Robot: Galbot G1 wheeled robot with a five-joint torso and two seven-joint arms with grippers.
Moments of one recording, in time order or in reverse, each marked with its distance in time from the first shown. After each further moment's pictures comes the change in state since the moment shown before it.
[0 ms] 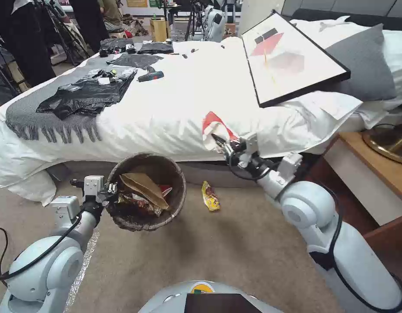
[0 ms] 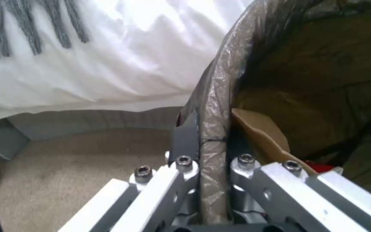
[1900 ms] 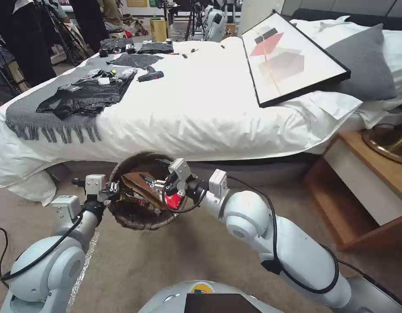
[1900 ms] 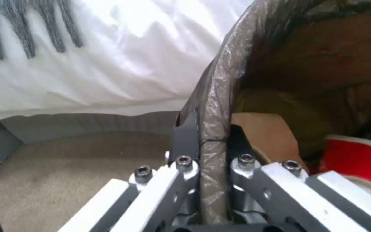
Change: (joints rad) left arm -0.009 -0.017 0.010 -0.012 0.000 0.000 0.003; right arm 0.204 0.116 -0.486 -0.068 -0.085 -0.042 0.072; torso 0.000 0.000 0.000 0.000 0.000
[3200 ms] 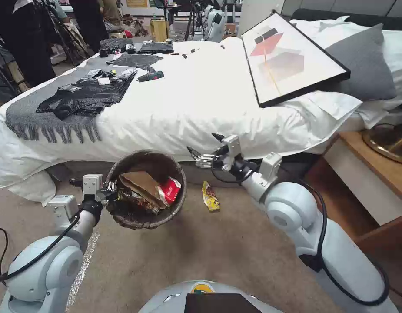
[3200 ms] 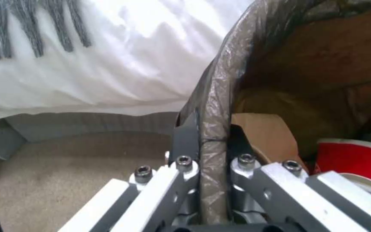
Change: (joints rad) left arm -0.002 -0.007 -0.021 0.005 -0.011 0.000 0.000; right arm -0.201 -0.123 0.413 0.073 0.090 0.026 0.085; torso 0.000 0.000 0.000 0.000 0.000
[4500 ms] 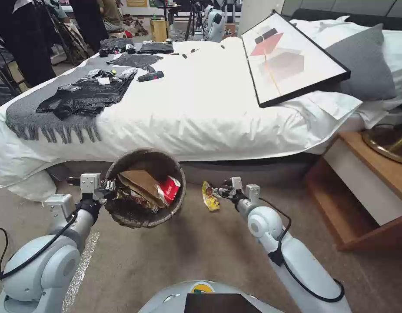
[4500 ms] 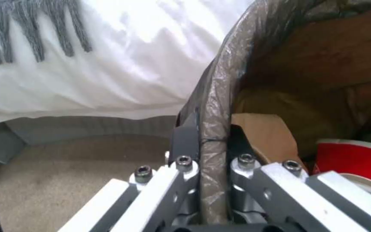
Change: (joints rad) left arm -0.002 0.014 -0.016 -0.003 -0.024 0.000 0.001; right arm -0.155 0.195 -0.003 -0.445 -0.027 -0.020 0.162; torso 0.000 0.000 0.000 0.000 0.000
